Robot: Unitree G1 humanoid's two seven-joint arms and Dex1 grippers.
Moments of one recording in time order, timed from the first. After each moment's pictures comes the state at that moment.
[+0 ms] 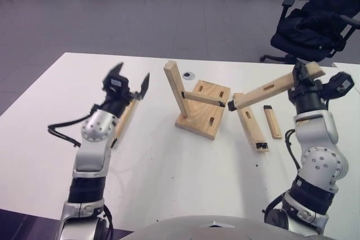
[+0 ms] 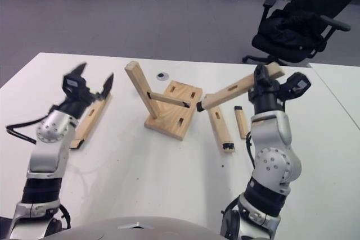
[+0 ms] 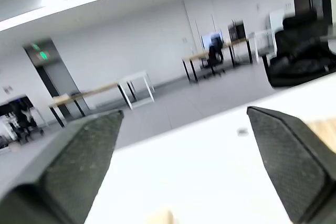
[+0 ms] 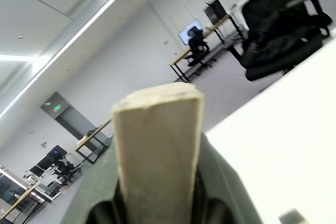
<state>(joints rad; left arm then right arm) -0.16 0.31 0.02 -0.05 -0.05 0.03 -0.30 -0.19 -0.02 -0.48 -0.49 0.86 0.55 -0.31</state>
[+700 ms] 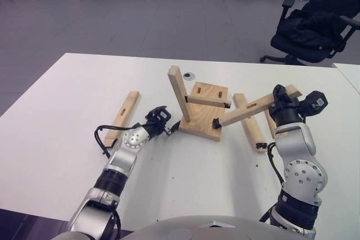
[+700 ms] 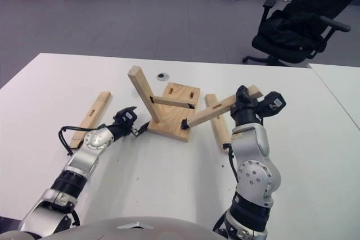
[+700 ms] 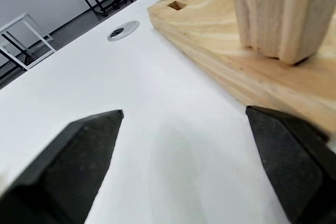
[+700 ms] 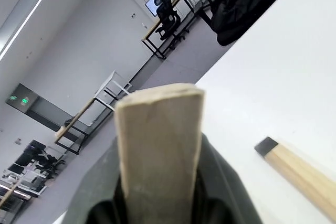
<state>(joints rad) -0.18 0.30 -0.26 0.19 0.11 0.07 -0.49 -0.09 0.01 -0.28 -0.59 0.80 0.55 -0.49</state>
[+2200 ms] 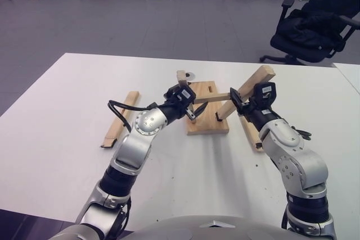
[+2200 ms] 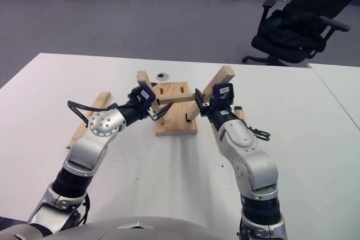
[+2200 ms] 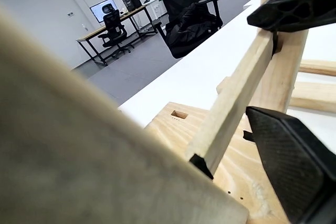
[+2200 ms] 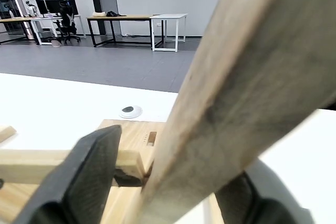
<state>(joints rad) -0.32 0.19 -0.35 -0.32 0.09 0.52 -0.46 -0.12 -0.27 0.02 -0.60 0.34 0.79 -0.03</state>
